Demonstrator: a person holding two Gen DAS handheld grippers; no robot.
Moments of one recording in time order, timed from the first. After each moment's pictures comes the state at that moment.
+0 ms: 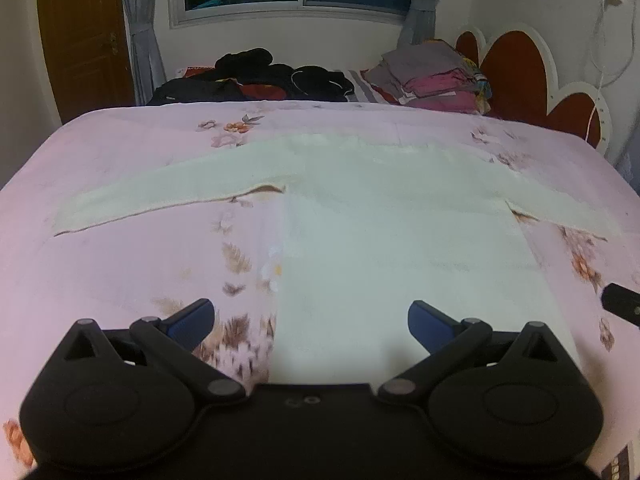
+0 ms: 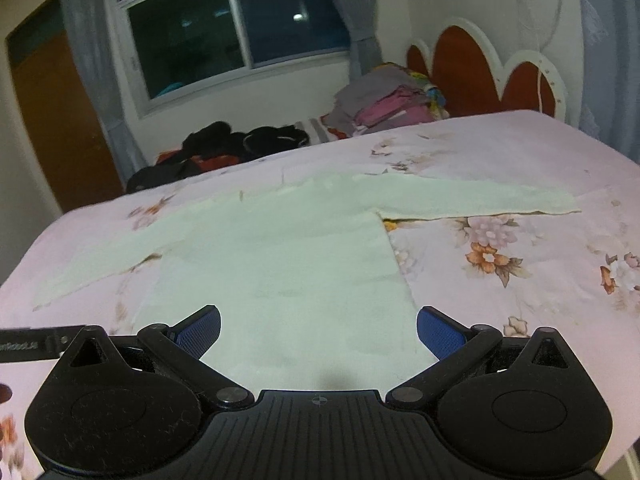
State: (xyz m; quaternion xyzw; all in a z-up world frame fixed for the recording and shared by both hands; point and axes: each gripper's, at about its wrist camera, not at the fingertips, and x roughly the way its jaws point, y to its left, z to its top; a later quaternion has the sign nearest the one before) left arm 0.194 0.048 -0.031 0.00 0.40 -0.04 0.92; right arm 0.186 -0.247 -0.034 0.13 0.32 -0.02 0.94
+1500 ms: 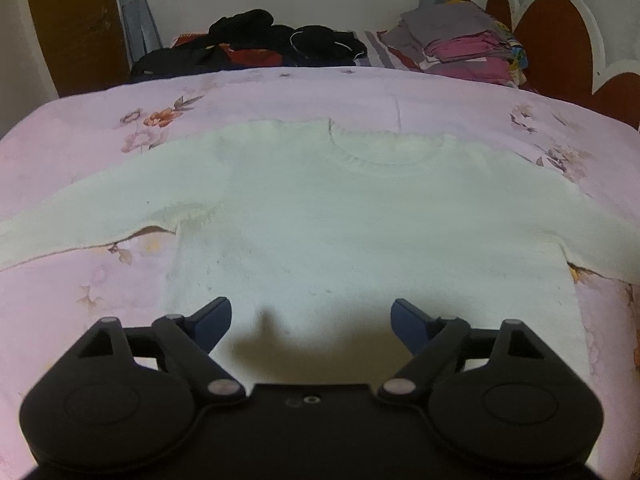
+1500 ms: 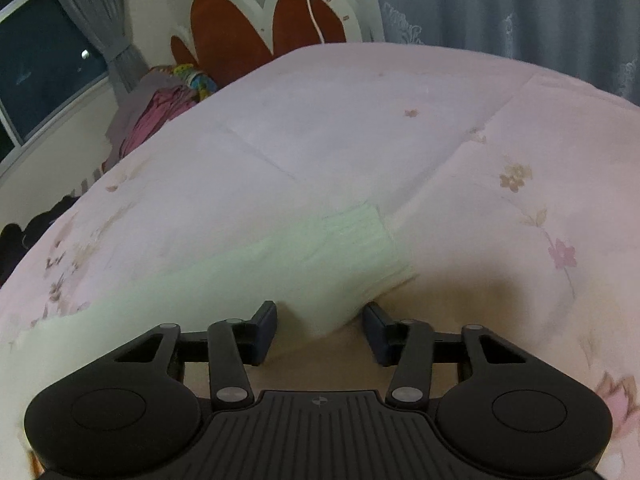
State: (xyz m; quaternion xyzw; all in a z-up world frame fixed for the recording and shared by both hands) left arm 0.370 -0.063 -0.101 0.01 0.46 0.01 0.89; right arm 0.369 -0.623 -0.157 0.26 0.34 -0.27 0.86
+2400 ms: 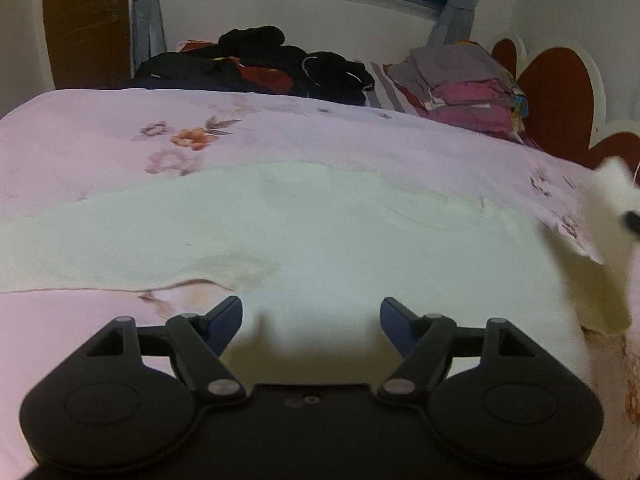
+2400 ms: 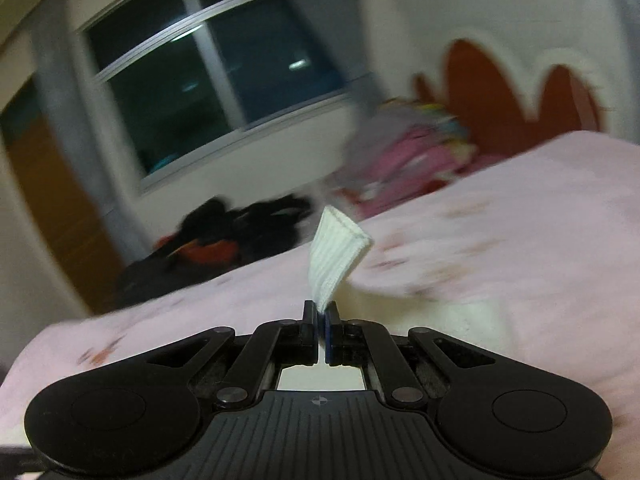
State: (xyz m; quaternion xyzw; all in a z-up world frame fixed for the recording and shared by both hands) left arm 0.401 0.026 -0.090 -0.05 0.42 -0.01 0.91; right arm 0.456 -0.328 -0.058 0.19 0.26 0.05 0.95
